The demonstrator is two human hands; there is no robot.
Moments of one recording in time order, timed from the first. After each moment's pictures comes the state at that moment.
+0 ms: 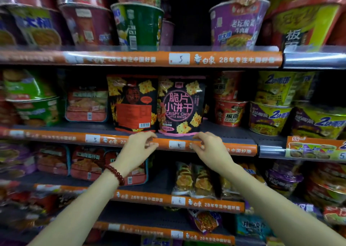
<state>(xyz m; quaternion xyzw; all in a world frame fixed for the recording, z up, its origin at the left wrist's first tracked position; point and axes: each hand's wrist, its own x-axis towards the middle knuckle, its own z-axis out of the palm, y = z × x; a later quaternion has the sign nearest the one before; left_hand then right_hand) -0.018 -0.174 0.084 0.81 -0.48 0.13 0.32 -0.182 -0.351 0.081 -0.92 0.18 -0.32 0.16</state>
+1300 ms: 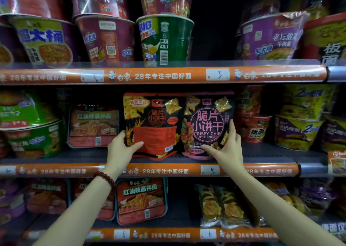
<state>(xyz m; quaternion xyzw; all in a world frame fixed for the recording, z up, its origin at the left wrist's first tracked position) 0.127 -0.144 0.106 0.77 -0.34 0.08 0.53 -0.082 -0.350 0.088 -0.77 0.31 -0.48 0.29</state>
